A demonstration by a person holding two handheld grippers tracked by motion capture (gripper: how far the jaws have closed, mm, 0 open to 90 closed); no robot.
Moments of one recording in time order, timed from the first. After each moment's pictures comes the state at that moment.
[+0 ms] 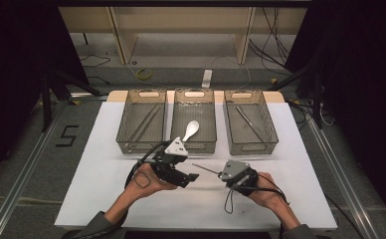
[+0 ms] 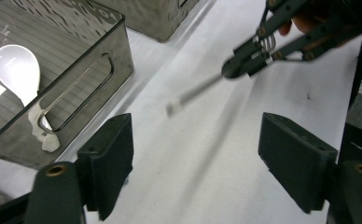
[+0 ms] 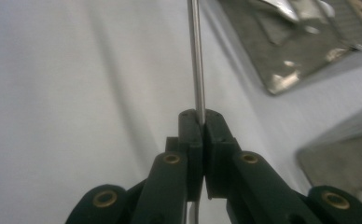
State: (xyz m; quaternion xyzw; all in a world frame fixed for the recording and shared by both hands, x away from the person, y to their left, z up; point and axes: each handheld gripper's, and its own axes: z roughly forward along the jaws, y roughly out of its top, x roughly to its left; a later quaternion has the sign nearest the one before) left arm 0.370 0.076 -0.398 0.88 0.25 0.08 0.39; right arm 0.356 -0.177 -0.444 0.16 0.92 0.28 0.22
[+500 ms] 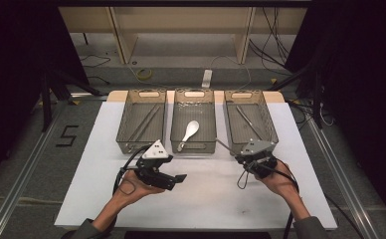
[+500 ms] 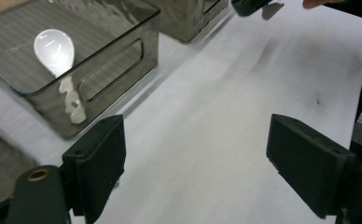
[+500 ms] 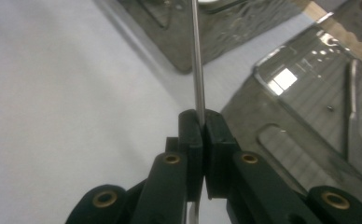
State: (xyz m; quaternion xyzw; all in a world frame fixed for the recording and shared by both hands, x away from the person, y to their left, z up) left arm 0.360 0.117 -0.413 0.85 0.29 0.09 0.44; right arm 0.390 -0.224 -0.423 0.28 0.88 0.31 0.22
